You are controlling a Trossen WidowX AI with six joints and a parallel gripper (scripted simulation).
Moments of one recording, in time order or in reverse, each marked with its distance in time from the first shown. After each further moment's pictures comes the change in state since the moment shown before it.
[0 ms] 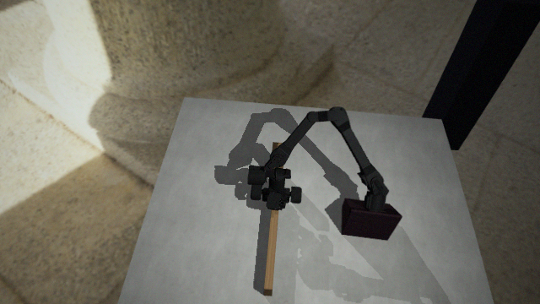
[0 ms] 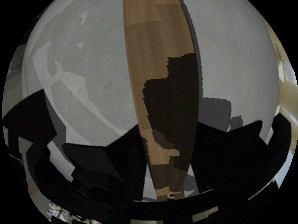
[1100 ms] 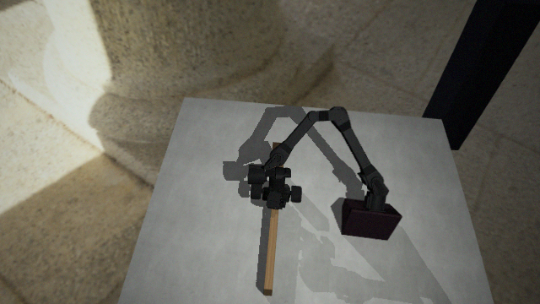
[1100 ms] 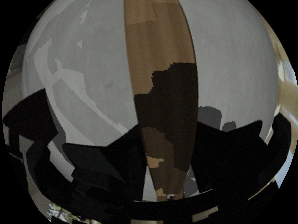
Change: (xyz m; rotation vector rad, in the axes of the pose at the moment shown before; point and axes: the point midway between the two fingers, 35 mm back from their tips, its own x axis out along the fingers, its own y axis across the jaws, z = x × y) arm -0.005 0.000 0.000 0.000 0.001 0.000
